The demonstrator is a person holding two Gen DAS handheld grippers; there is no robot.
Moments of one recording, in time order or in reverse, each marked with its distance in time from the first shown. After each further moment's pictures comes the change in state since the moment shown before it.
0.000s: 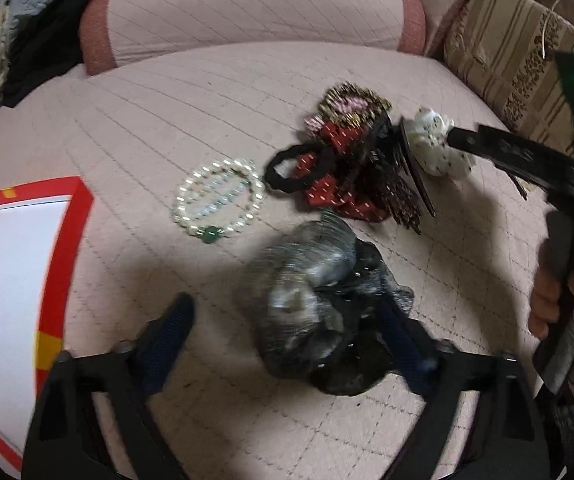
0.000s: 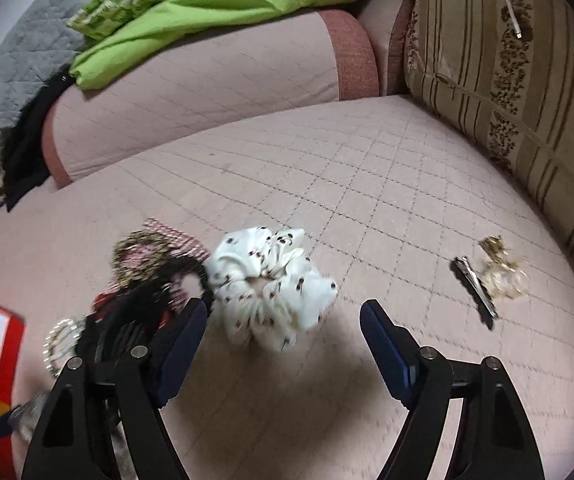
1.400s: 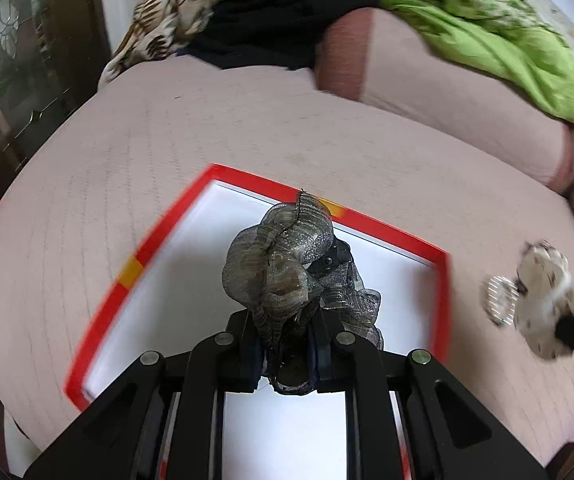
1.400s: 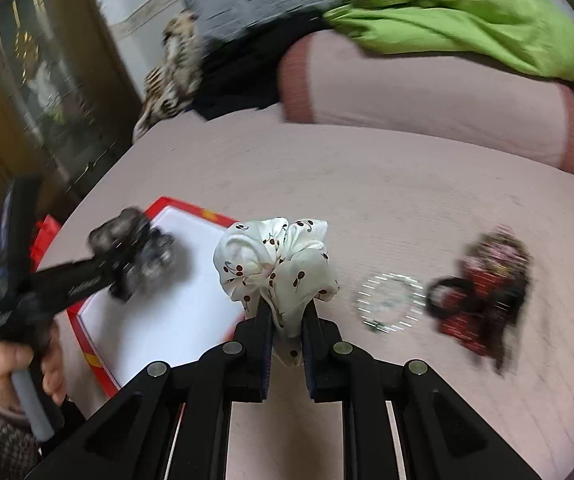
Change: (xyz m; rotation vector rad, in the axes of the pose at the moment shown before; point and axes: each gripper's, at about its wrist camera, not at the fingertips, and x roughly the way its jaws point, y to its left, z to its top) left arm -0.093 0.281 -0.010 -0.404 -0.137 0.268; right arm -0.091 0.257 -0.058 -0.398 0.088 0.454
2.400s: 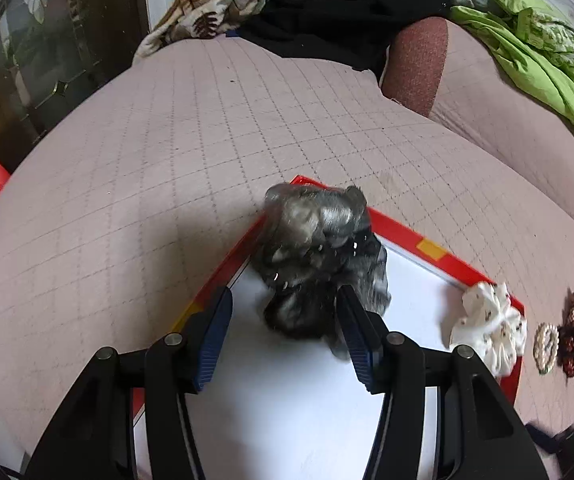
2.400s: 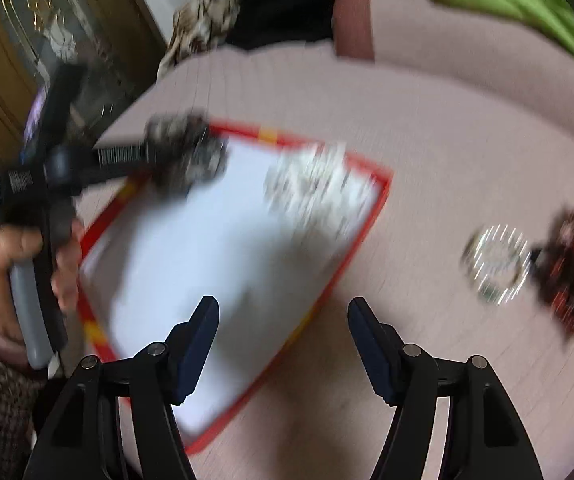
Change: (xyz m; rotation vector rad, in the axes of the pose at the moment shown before) left arm 0.033 0.063 0.015 -0.108 0.004 0.053; right arm 0.059 0.063 -0.049 -0.052 0.192 0.066
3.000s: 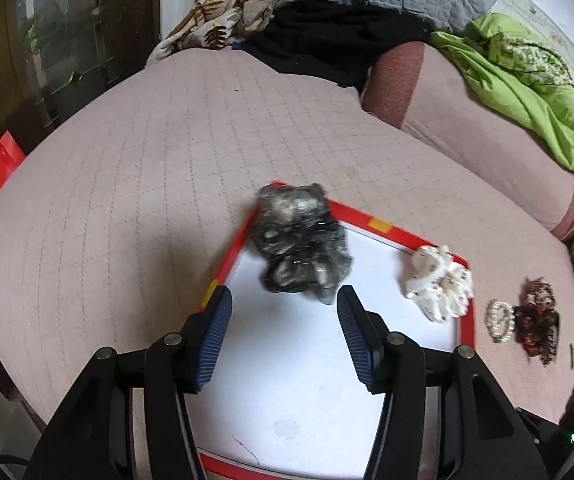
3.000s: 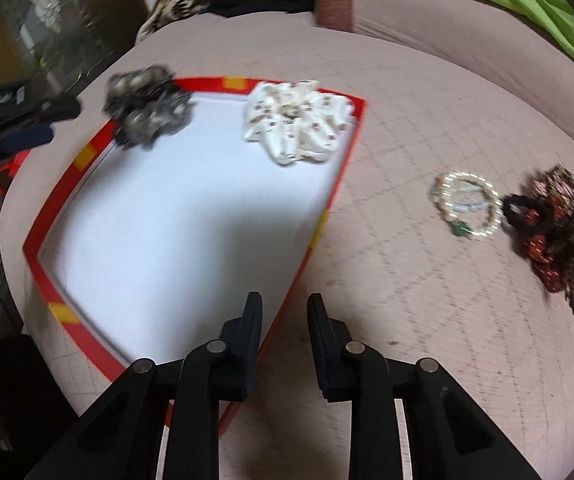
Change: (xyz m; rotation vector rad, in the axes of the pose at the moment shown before) left arm -0.078 -0.006 -0.040 -0.061 -0.027 -0.073; right arm -0.005 -0.027 -0.016 -0.018 0.064 -0.132
